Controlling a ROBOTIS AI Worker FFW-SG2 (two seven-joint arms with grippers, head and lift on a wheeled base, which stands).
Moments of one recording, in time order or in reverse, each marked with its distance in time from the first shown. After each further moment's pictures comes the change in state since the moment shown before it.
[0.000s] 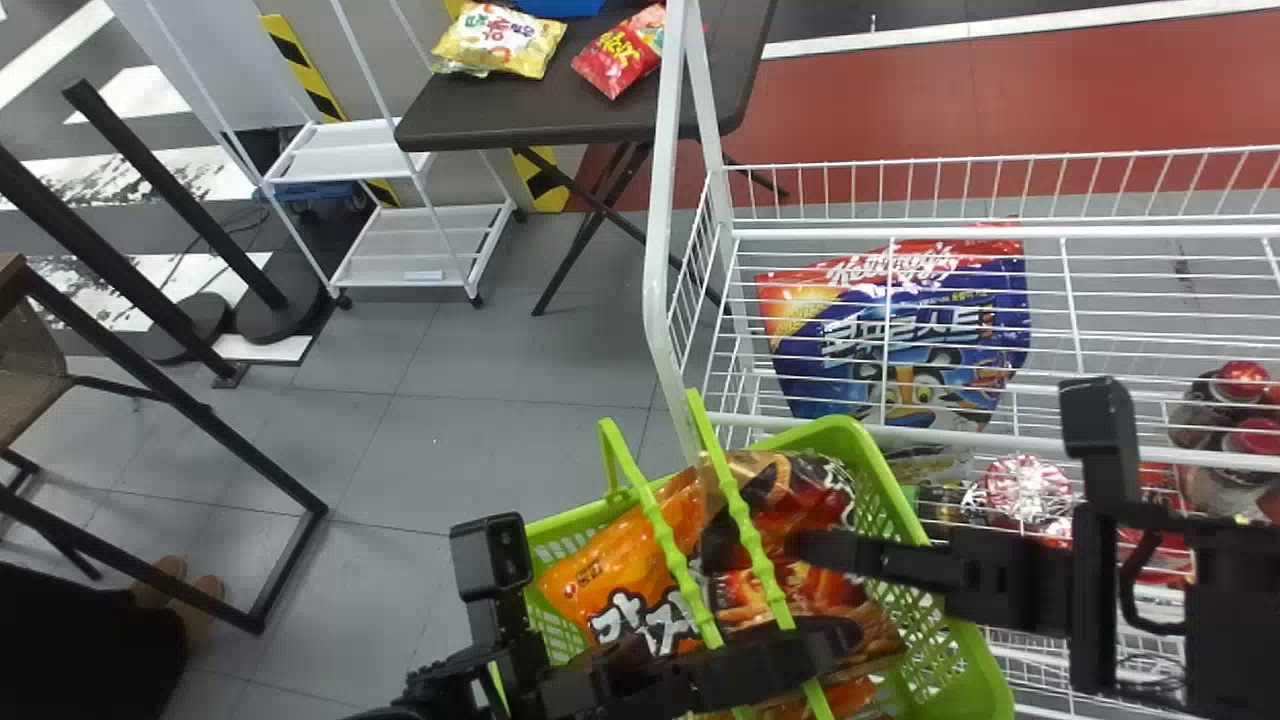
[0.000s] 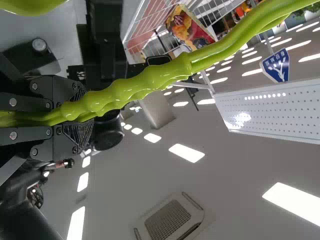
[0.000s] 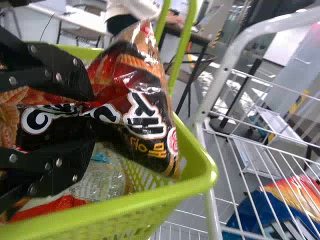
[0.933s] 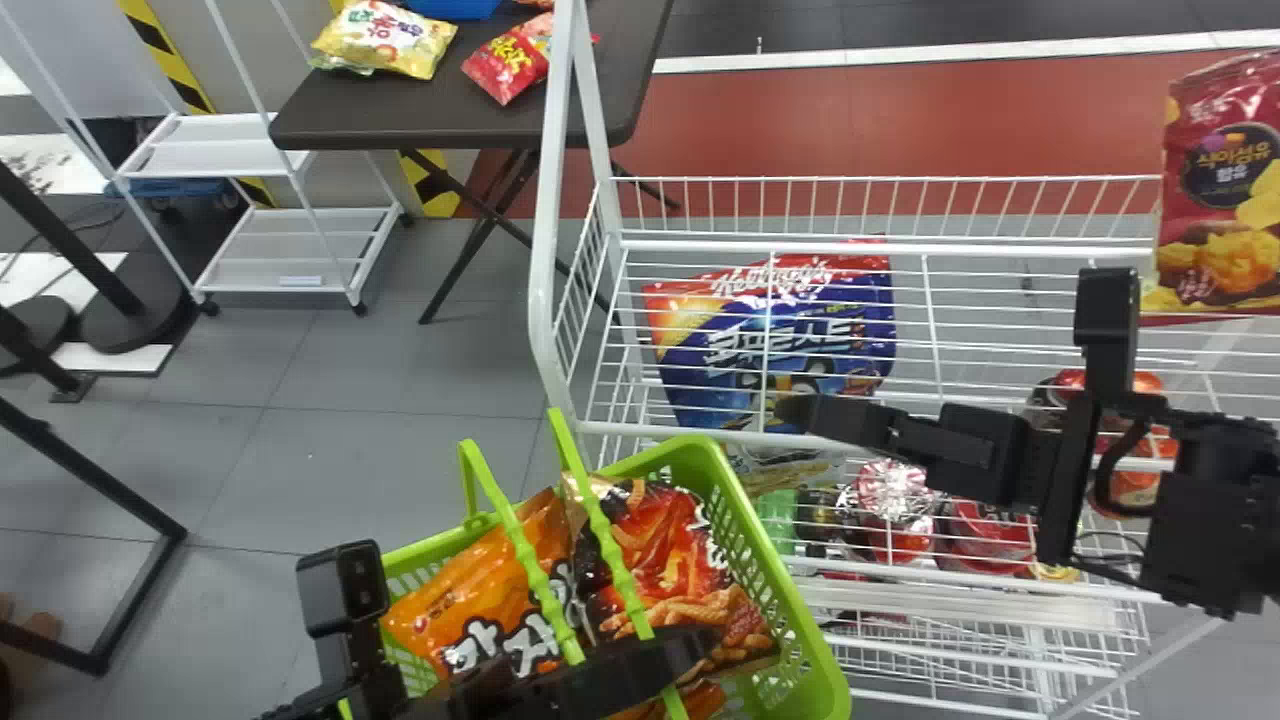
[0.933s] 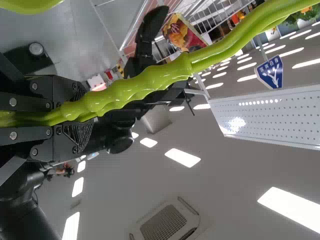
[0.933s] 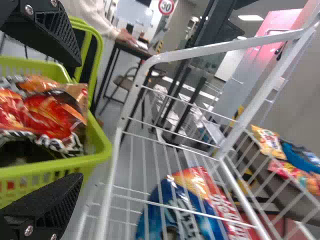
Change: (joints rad) left arm 0.006 0.000 0.025 0.008 0.001 -0.004 -0.002; right arm -0.016 -0.023 -0.143 -0.153 0.179 -0.081 0.095
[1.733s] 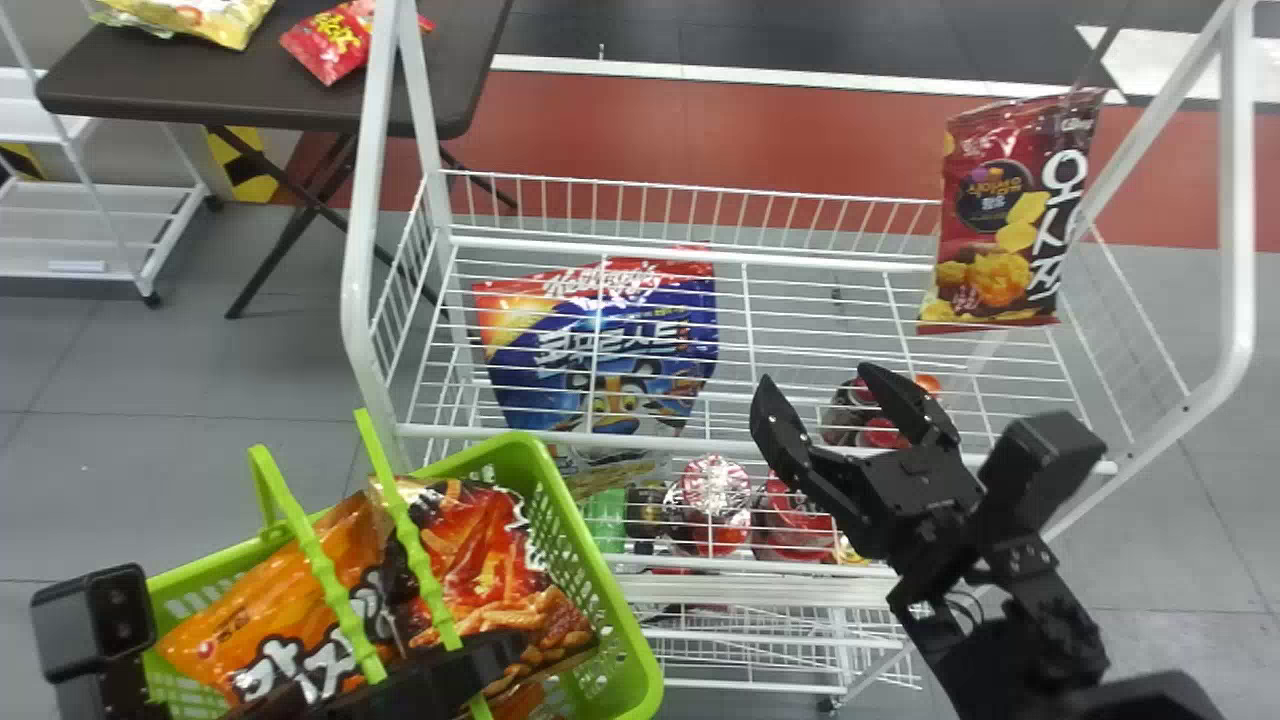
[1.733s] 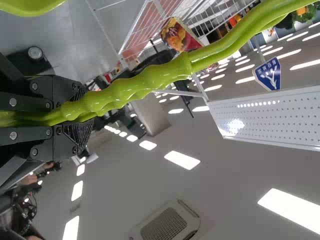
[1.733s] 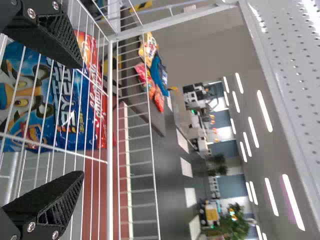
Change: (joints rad) left arm 0.000 0.000 0.005 0.006 -0.006 -0.012 -0.001; right arm 0.376 -0.026 0.089 0.040 0.631 -1.132 -0.086
